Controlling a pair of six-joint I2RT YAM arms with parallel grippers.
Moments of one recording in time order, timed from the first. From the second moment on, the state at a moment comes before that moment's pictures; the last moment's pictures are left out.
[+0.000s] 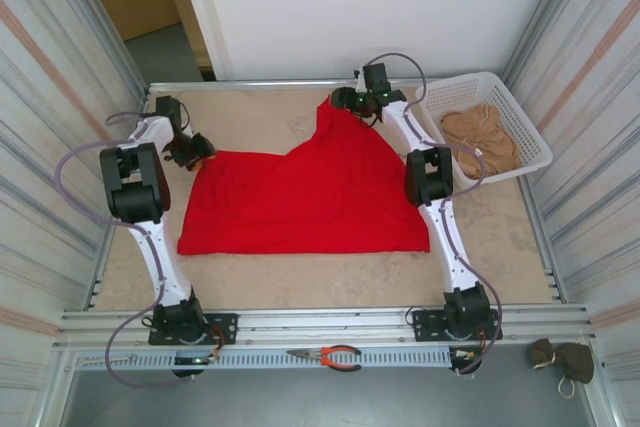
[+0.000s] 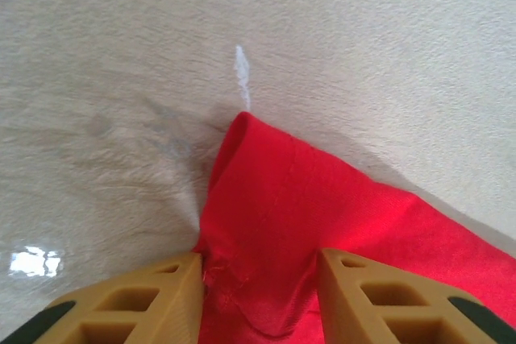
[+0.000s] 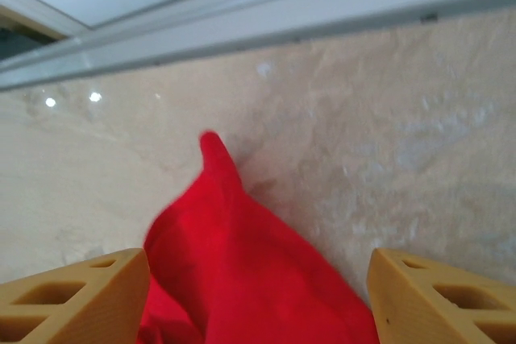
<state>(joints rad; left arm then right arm) 0.16 2.16 1.63 -0.78 0.29 -0.34 0.28 2.84 2.66 -0.51 -0.34 0.48</state>
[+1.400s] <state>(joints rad) 0.13 2.21 1.79 -0.80 0.18 -0.26 0.26 2.74 2.55 -0.50 -0.52 0.59</state>
